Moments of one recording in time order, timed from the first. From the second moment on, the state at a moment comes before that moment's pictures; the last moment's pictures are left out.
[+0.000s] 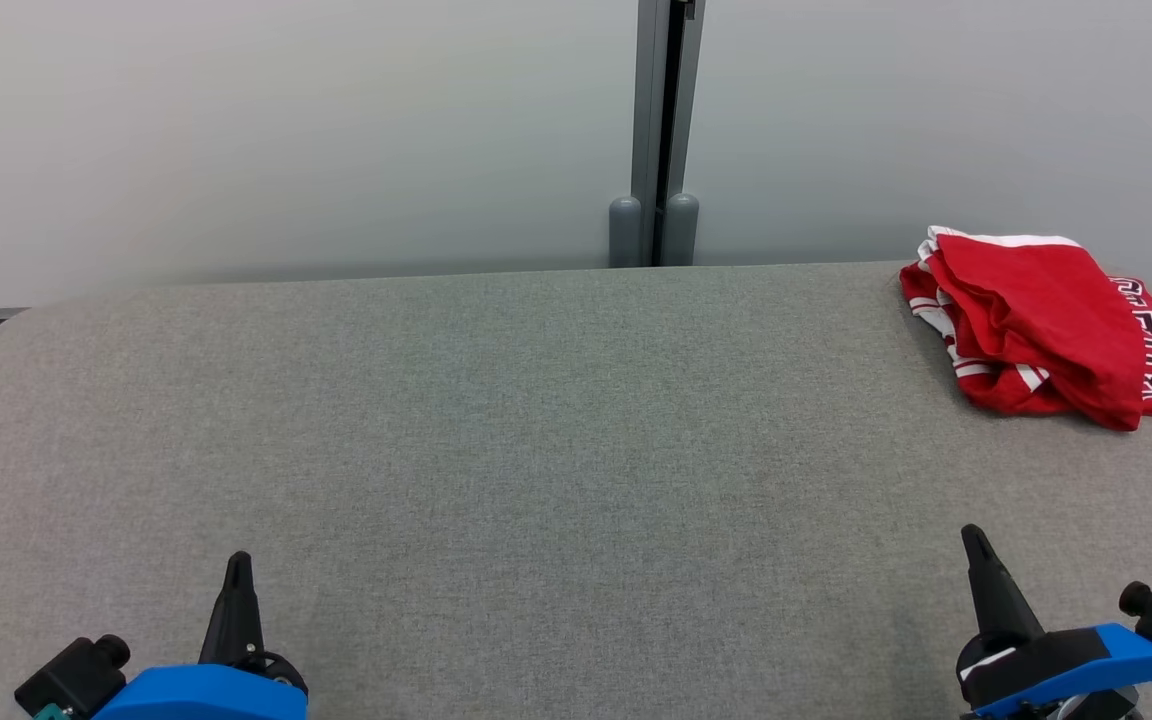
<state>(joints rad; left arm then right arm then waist) 0.00 0.09 -0.01 0.33 -0.83 -0.11 -0.11 -0.03 -0.04 -0.09 0.28 0.74 0.13 0.01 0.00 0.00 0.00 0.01</state>
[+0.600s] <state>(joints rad) -0.03 0.08 0.02 0.31 -1.03 -0.11 -0.05 -0.05 -0.04 -0.09 0.27 0.97 0.13 0.03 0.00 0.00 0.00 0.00</state>
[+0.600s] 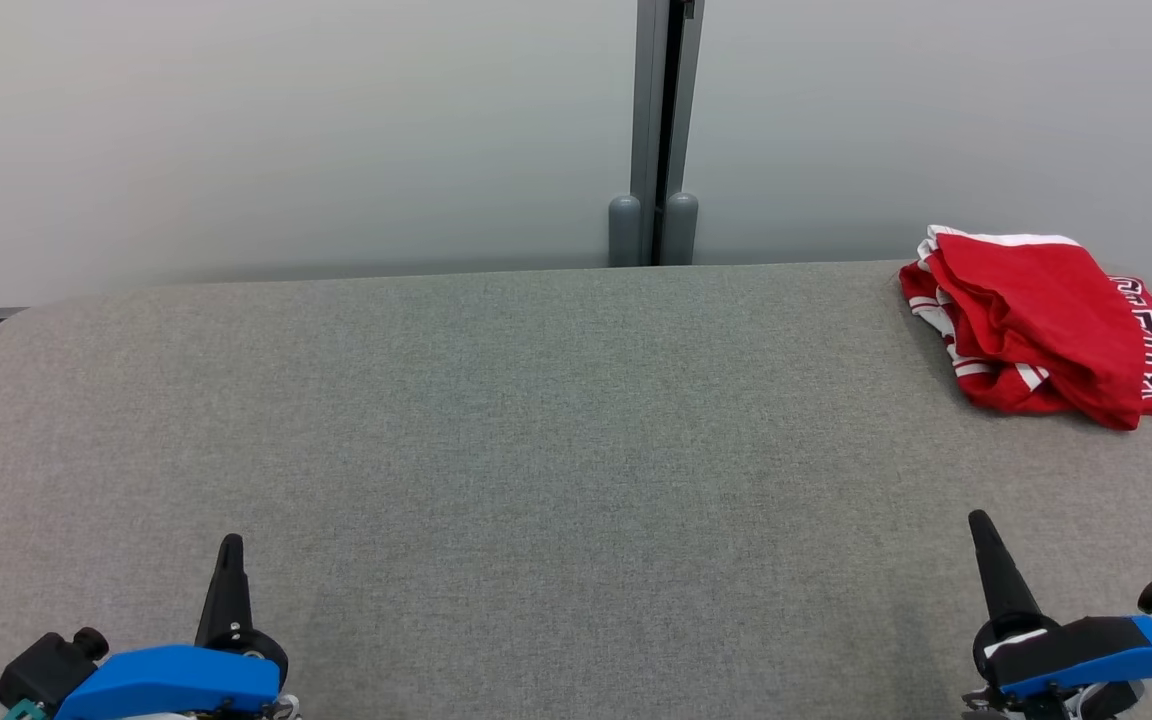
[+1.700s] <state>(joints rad) -0.07 0.06 0.07 0.27 -1.34 -0.12 0.04 -0.08 -0.04 -0.10 0.26 1.31 0.13 0.08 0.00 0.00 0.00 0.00</state>
